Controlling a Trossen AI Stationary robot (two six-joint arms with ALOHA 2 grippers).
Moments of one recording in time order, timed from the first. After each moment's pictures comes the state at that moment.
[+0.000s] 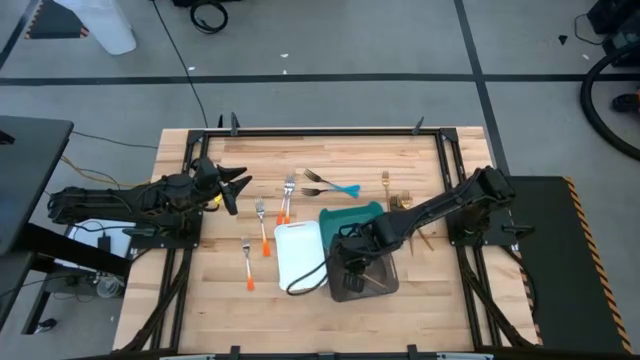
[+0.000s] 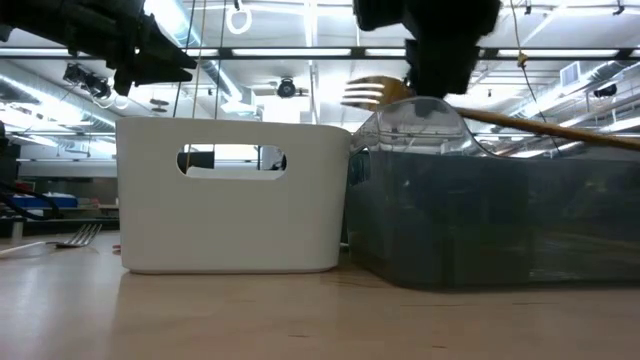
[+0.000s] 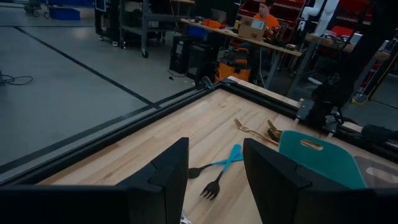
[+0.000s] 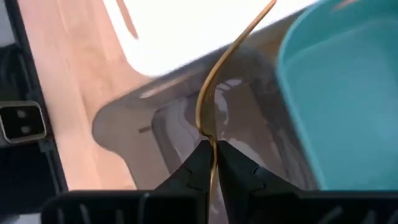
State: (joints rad) left arm 0.02 0.46 0.39 -0.08 -0.55 -0.30; right arm 0.32 1.81 1.46 -0.85 -0.03 0.62
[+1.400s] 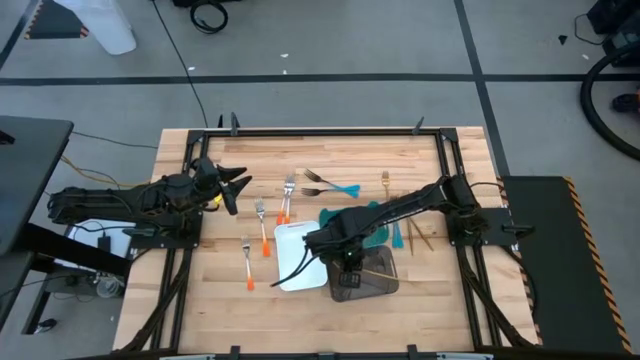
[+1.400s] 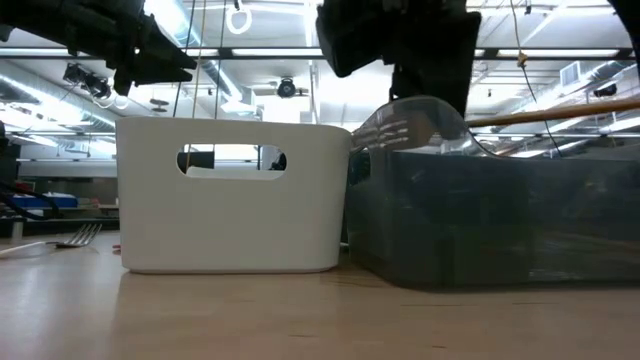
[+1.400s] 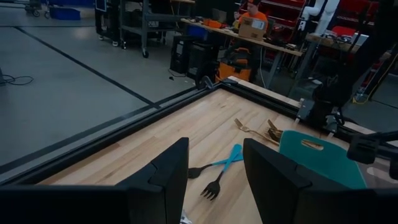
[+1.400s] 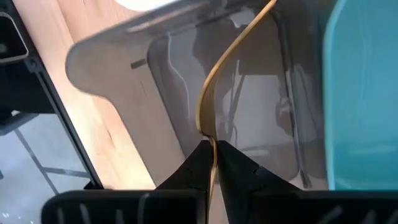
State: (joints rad) left arm 0.02 0.46 0.39 -0.08 -0.55 -0.30; right arm 0.23 2.09 1.80 -1.26 -0.33 0.37
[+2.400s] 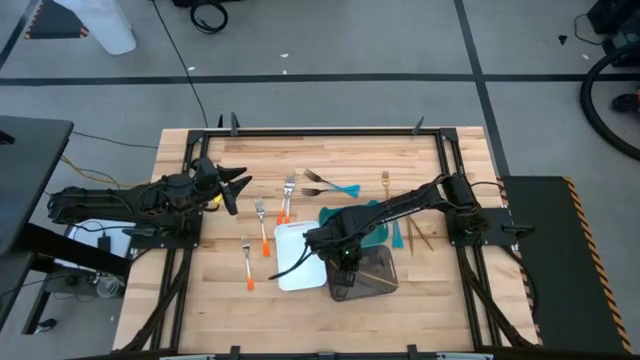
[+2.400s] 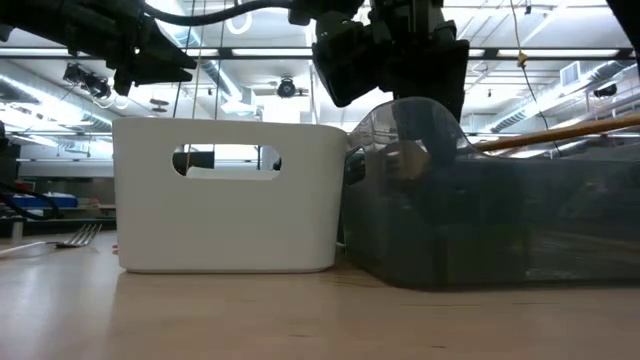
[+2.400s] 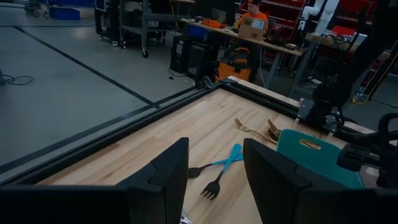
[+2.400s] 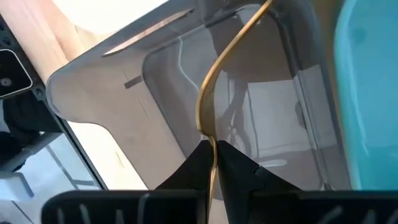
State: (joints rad) left arm 0.02 0.46 0.39 -0.09 -0.55 -0.30; right arm 0.21 2.09 1.71 -1.14 -0.38 0.48
